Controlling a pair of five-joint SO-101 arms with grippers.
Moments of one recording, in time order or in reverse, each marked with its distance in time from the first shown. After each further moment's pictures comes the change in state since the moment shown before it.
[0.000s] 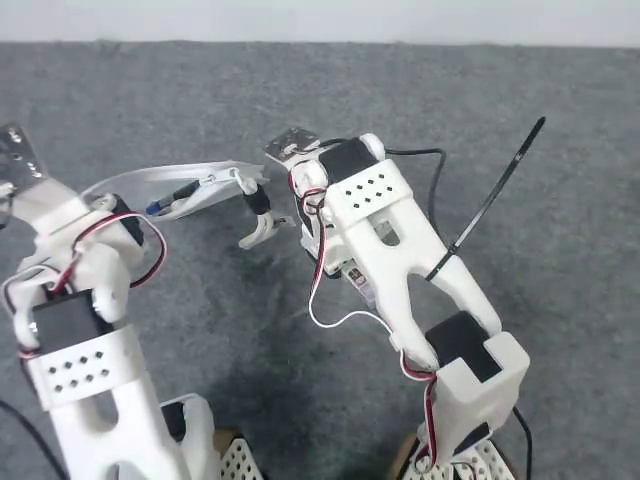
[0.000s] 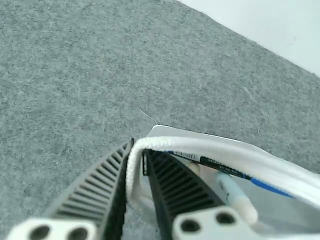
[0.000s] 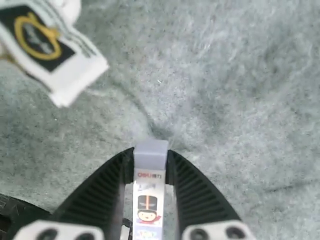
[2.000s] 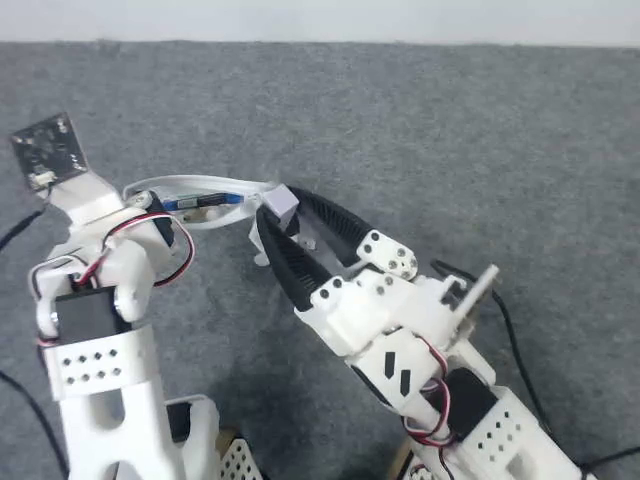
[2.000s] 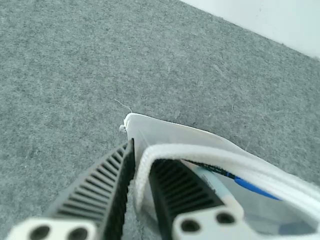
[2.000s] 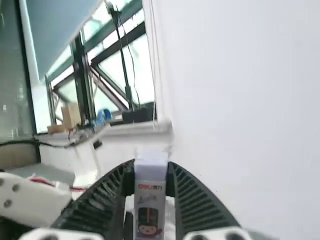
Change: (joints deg) left arm 7.9 0.0 1.1 0.0 0.0; right arm -14.6 -89.3 81.7 -104.3 -21.5
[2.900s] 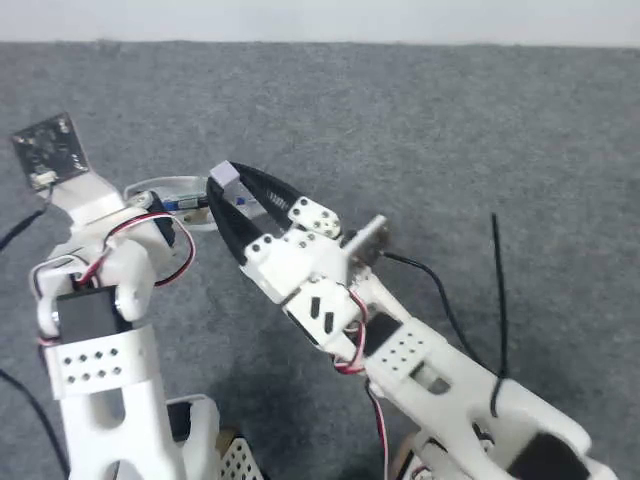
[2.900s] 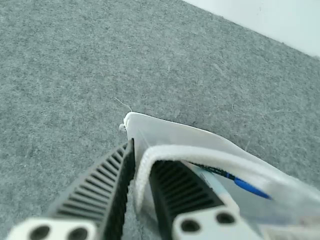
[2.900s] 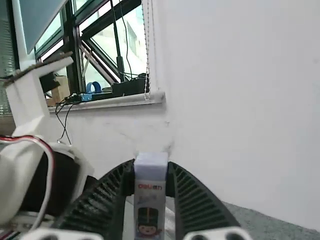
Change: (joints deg) left arm 0.1 0.1 0.0 0.0 0.0; right arm -0.1 46.4 -4.7 -38.5 2.8
